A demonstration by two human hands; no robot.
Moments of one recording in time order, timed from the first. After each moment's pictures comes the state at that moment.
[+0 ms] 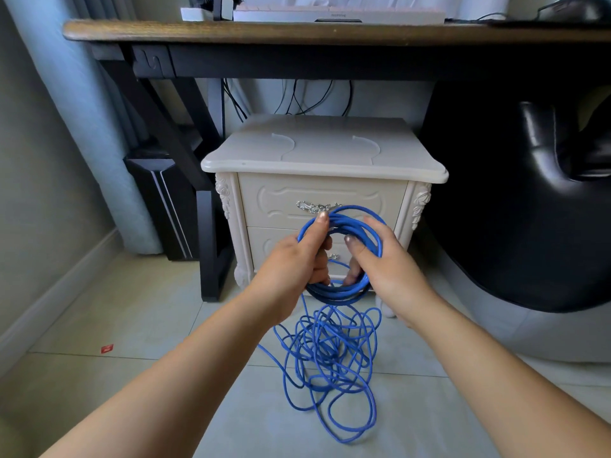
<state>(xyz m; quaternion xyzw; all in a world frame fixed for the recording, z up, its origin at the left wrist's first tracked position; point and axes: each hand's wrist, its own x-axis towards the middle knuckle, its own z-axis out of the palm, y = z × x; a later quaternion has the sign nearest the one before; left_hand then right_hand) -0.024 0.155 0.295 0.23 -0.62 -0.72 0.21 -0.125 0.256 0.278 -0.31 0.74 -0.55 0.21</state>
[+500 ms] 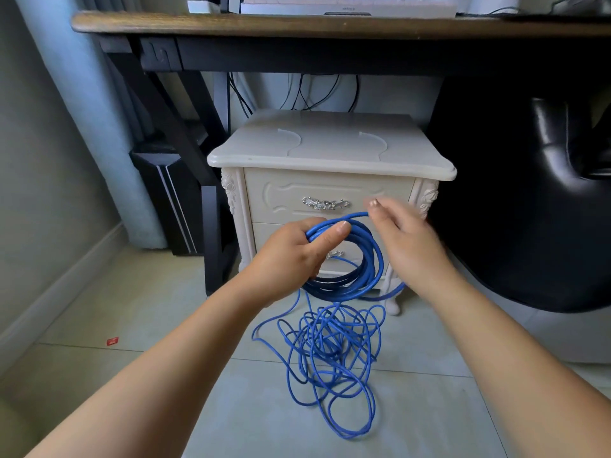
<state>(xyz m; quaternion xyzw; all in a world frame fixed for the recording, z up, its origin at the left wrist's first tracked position) -0.008 0.136 0.296 0.16 -0.79 -0.55 0.20 -0.141 0.256 0.296 -0.37 0.77 -0.53 0.04</state>
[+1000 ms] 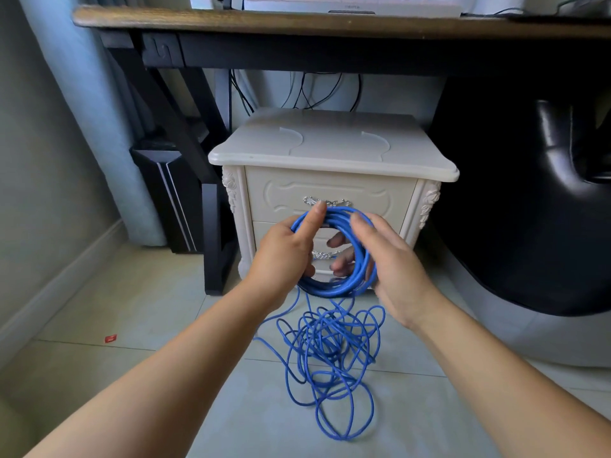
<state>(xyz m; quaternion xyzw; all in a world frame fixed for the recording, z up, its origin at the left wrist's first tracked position) -0.019 0.134 0.287 0.27 -0.66 -0.64 0.28 -0.112 0.247 0.286 -0.33 0.59 -0.67 0.32</state>
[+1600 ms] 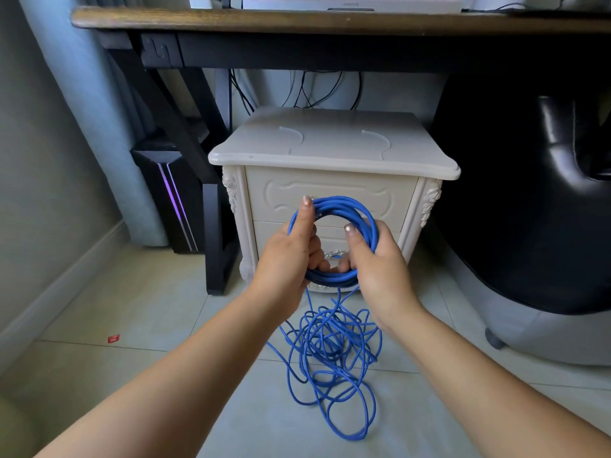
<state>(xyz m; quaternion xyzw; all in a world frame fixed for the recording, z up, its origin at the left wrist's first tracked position) -0.023 0.150 0.287 0.24 -0.53 -0.76 0.30 -0.100 0.235 0.271 -0.27 0.67 -0.67 0.16</state>
